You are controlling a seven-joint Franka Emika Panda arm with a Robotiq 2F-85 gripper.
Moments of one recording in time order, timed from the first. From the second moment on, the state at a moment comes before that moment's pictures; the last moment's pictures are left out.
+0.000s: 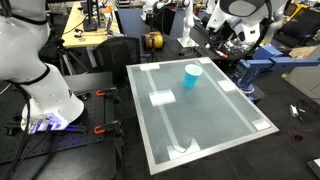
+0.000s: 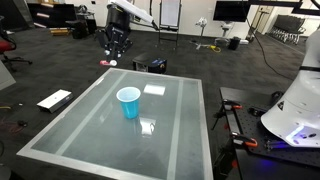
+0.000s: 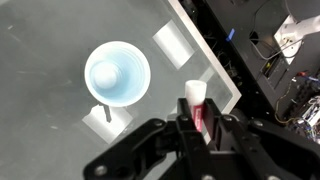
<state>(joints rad) -0.12 0.52 0.02 -1.50 0.61 1.95 0.31</state>
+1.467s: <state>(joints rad) -0.19 0.55 -0.04 -1.45 0.86 1.50 0.44</state>
